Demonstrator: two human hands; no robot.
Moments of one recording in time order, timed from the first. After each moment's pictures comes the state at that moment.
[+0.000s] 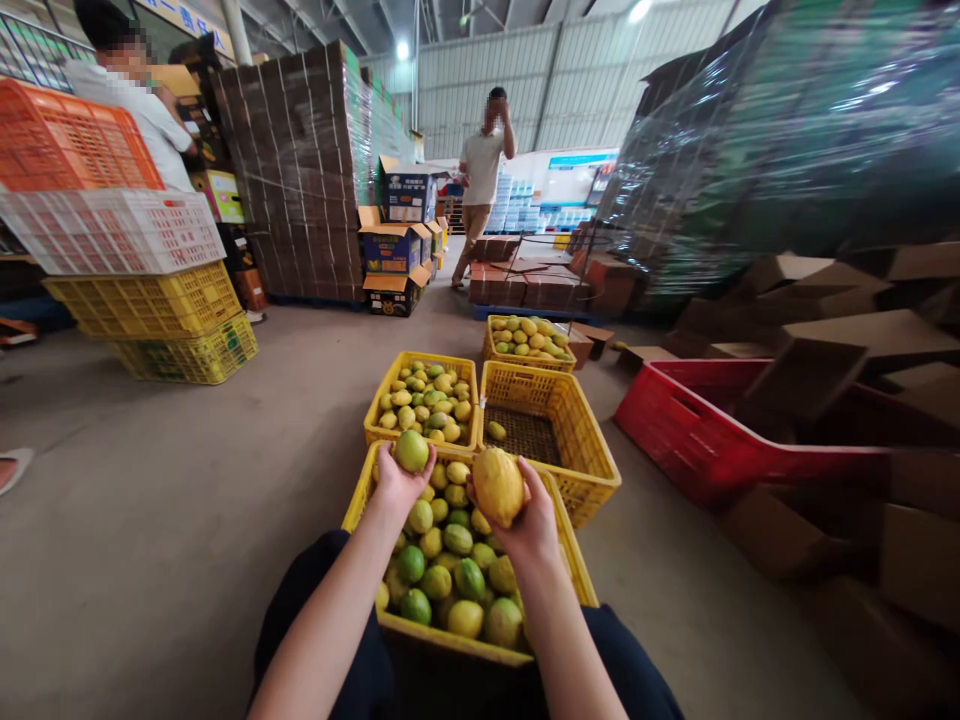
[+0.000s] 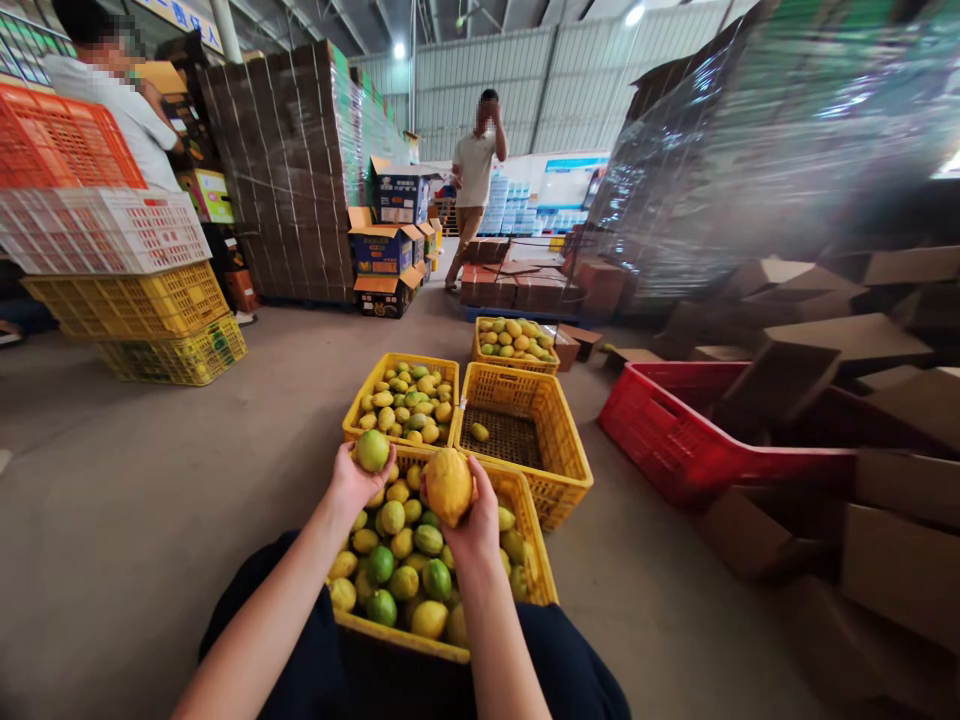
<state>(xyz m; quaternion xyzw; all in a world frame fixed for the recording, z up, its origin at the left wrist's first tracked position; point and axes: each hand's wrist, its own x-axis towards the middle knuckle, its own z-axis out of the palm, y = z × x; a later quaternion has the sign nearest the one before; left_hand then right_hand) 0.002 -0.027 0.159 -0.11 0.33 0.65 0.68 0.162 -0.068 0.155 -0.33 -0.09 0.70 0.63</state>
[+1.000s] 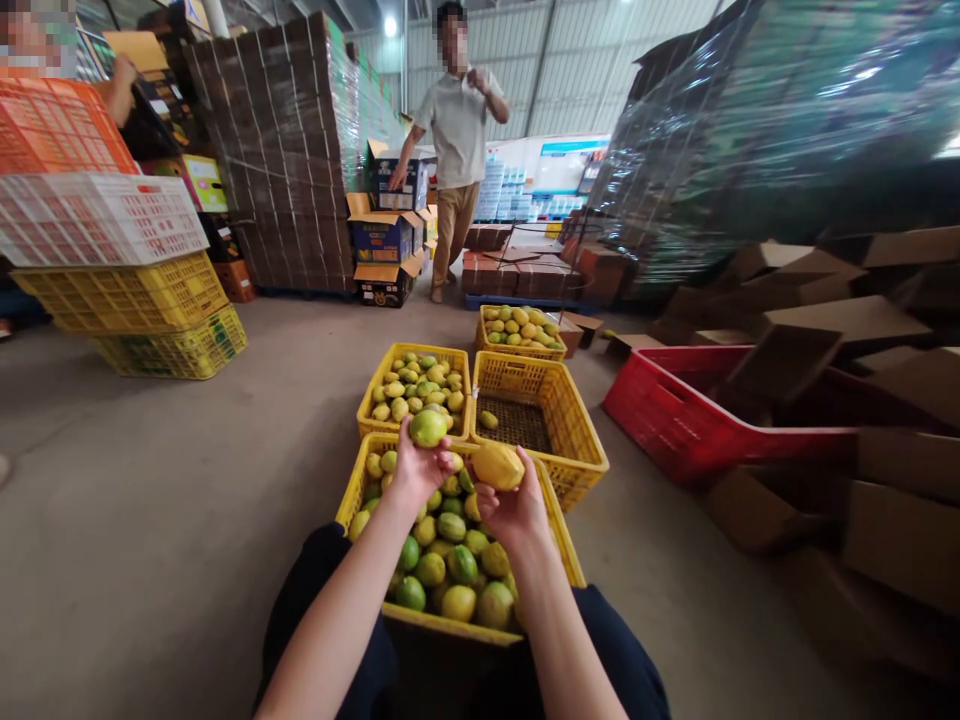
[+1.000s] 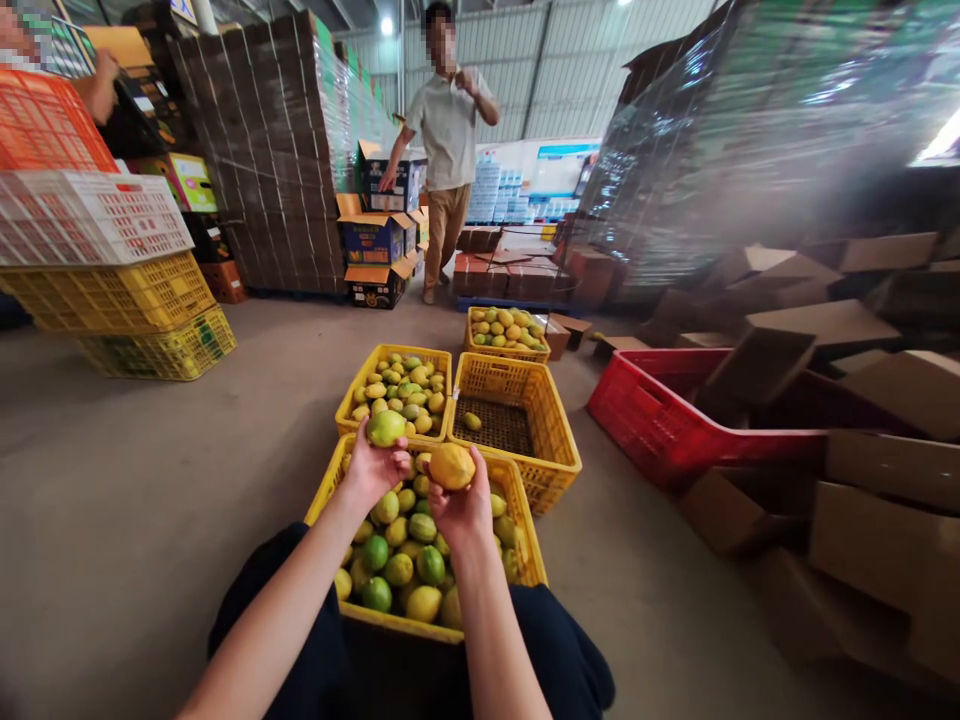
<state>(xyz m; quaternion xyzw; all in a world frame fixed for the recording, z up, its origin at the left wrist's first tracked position) 0.024 -0.031 0.162 0.04 0.24 0.53 0.82 0.166 -0.068 0.169 -0.34 -0.02 0.76 0.56</state>
